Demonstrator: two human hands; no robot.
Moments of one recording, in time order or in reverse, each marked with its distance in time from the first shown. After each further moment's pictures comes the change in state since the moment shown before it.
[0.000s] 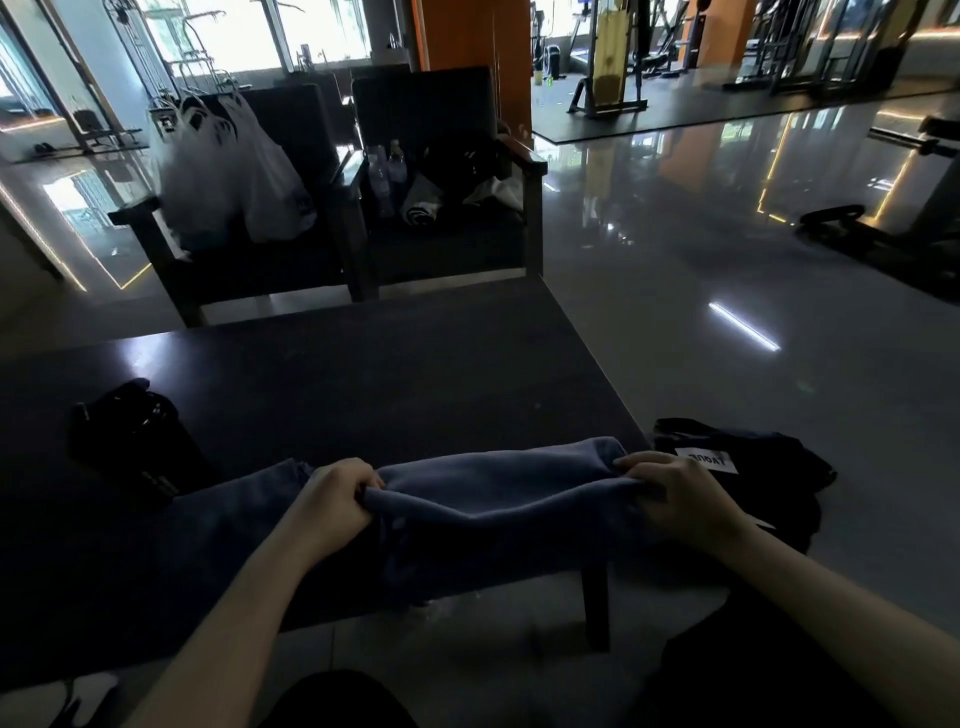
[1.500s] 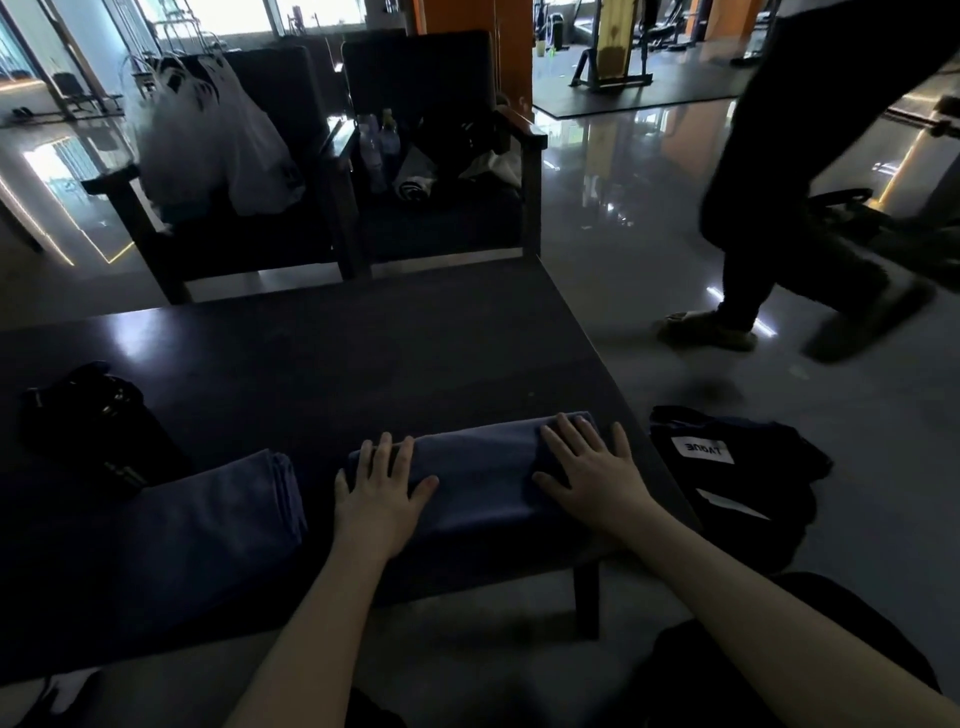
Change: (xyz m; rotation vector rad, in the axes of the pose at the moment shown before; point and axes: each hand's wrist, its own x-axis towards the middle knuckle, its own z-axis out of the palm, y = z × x) left_hand 0.036 0.019 0.084 0.410 -0.136 -0.136; right_hand 0.054 -0.038 0.056 -0.414 -0.376 0.260
